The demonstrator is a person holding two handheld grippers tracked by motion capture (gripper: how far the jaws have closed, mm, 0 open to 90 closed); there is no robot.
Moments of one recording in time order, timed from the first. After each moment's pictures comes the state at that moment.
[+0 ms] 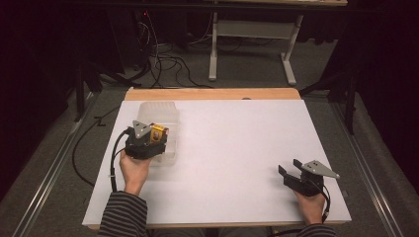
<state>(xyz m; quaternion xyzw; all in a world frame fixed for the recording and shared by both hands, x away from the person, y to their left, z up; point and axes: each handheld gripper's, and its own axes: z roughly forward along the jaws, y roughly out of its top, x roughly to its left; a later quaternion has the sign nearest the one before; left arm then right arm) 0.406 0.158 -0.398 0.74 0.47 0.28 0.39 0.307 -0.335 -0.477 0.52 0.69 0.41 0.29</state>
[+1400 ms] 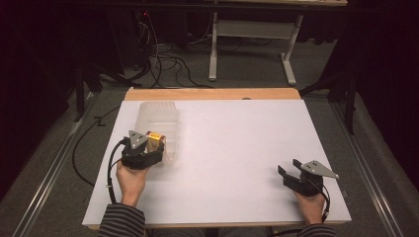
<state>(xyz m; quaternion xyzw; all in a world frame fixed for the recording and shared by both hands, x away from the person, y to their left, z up) 0.382 0.167 -0.408 0.74 0.48 0.27 0.39 0.307 -0.333 -0.477 0.51 0.70 0.41 0.30</state>
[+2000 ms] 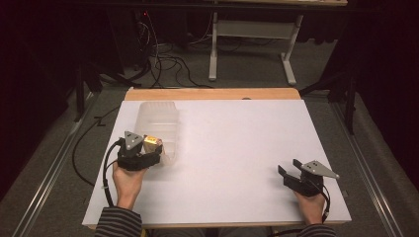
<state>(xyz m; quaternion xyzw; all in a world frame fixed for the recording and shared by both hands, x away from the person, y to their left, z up) 0.376 0.174 -0.398 0.74 0.48 0.26 0.40 0.307 -0.334 -0.477 0.51 0.69 0.41 0.30</state>
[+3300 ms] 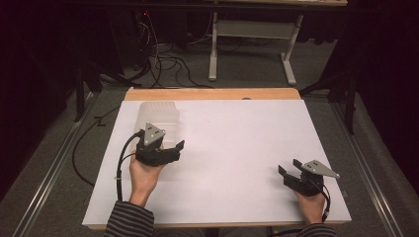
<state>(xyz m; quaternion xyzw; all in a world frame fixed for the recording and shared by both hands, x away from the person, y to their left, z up) 0.372 0.119 -0.366 0.77 0.40 0.24 0.45 0.308 -0.335 -0.477 0.52 0.69 0.41 0.29</state>
